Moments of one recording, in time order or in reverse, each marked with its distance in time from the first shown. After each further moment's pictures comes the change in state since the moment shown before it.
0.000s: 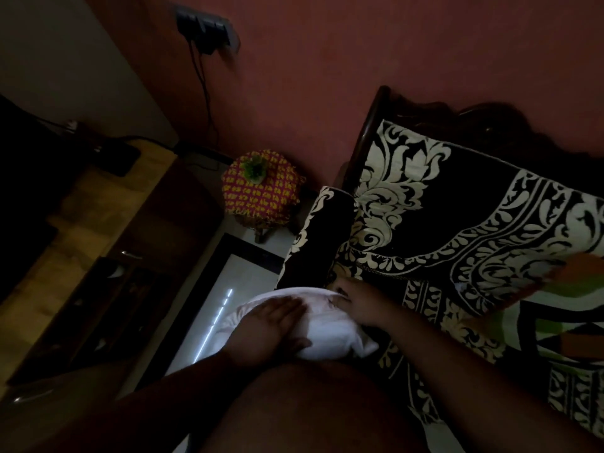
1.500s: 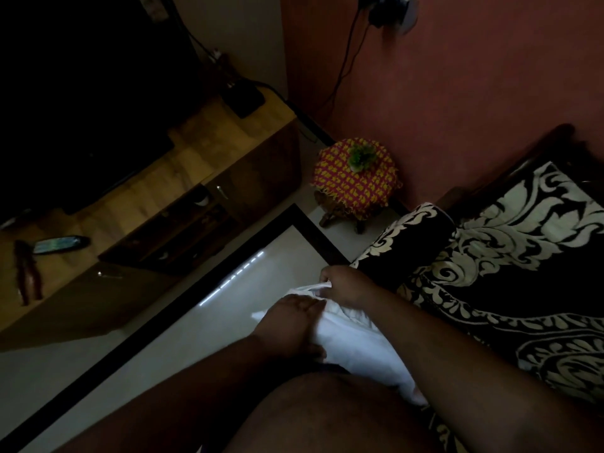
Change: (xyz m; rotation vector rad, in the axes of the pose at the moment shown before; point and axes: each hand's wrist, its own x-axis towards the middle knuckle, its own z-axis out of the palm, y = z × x) left_hand -0.089 -0.037 -0.003 -0.283 -0.121 -0.526; right_hand 0.111 -0.171 0.075 -0.300 -0.326 -0.224
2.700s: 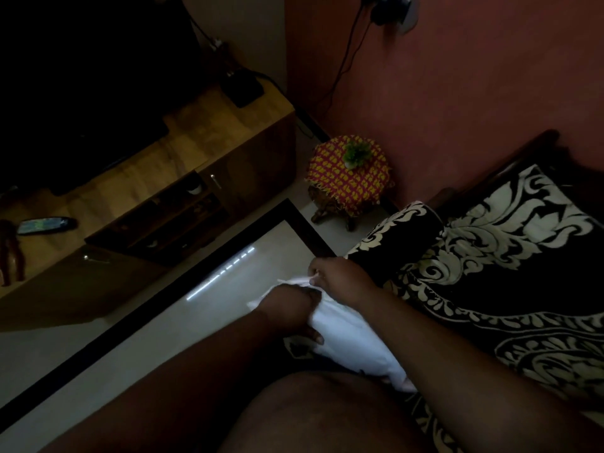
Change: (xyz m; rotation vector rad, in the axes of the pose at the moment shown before) left_hand 0.024 0.014 -0.006 0.097 -0.275 0.004; right_hand -0.032 -0.001 -0.007 -0.064 0.131 -0.124
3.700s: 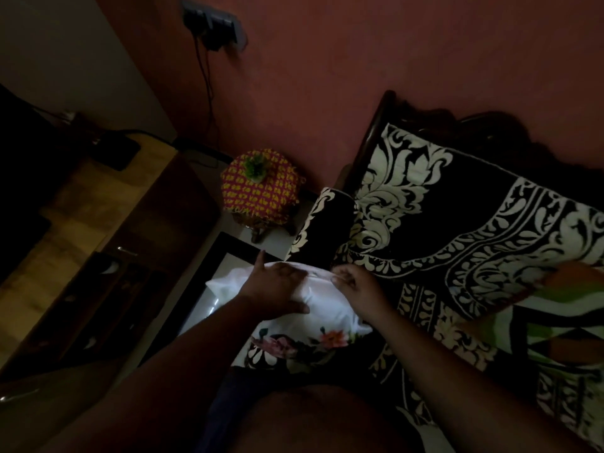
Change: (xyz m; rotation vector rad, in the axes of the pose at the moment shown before) left_hand 0.099 0.064 -0.057 0.451 0.109 0.237; right_hand -0.133 0.125 0.020 0.738 0.610 0.484
